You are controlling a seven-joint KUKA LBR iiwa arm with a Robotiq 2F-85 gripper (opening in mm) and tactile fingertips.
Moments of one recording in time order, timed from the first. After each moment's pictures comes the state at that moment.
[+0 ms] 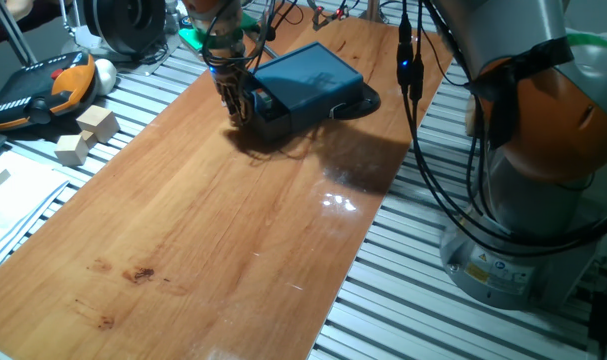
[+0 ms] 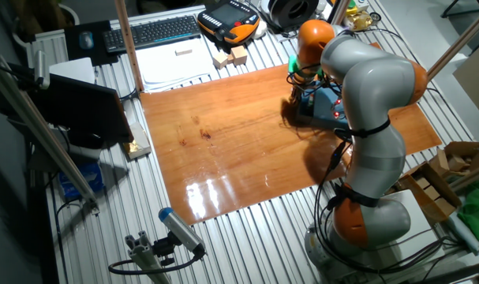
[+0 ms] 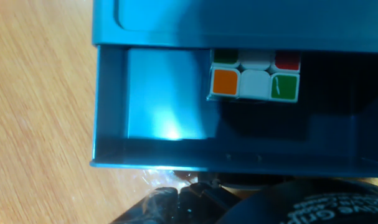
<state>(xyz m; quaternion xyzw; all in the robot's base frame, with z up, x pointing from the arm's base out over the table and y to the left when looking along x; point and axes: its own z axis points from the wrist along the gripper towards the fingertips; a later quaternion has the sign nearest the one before) 0.622 -0.105 0.052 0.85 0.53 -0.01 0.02</state>
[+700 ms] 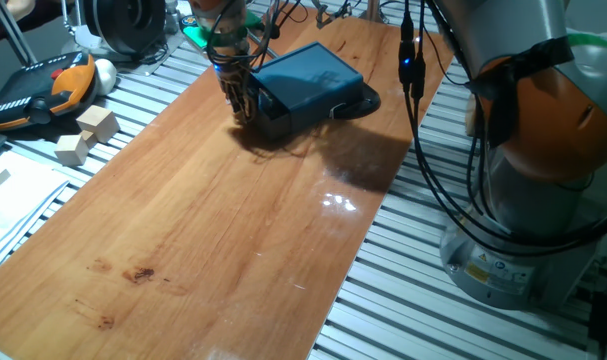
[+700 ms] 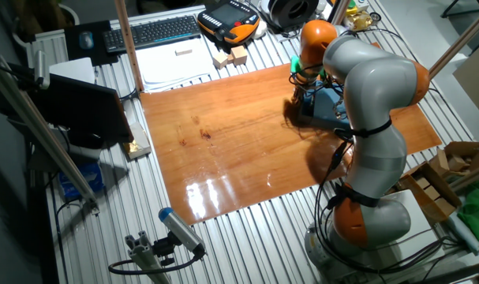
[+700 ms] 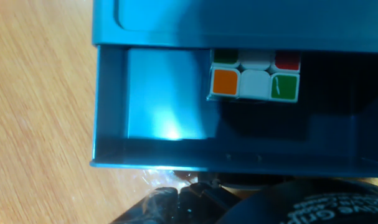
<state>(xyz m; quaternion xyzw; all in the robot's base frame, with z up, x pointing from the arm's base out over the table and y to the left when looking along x) 0.617 -0.114 0.052 0.85 0.53 -0.01 0.01</state>
